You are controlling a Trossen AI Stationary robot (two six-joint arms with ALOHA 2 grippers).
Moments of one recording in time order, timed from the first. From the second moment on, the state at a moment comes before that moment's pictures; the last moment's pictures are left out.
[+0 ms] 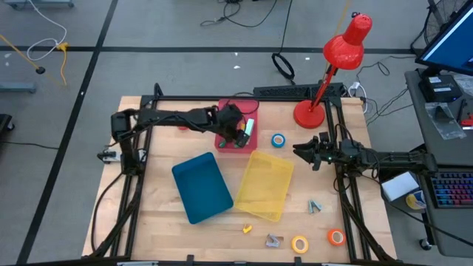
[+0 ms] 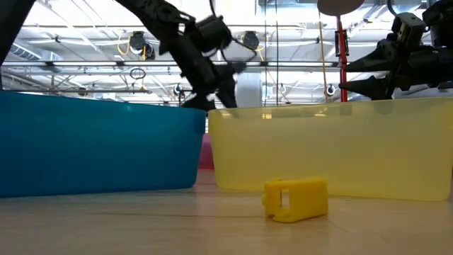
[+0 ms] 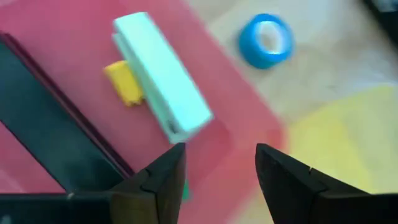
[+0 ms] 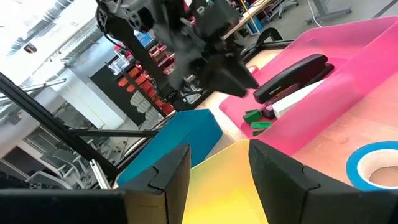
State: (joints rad) left arm 0.29 1.82 1.31 -0.37 0.06 -0.58; right arm -0.07 0.19 0.02 0.13 0.13 0.70
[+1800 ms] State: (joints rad) left arm -0.46 1.57 1.31 -0.64 -0.17 -1.04; right arm 0.00 0.24 0.09 0.58 -0.08 0.64
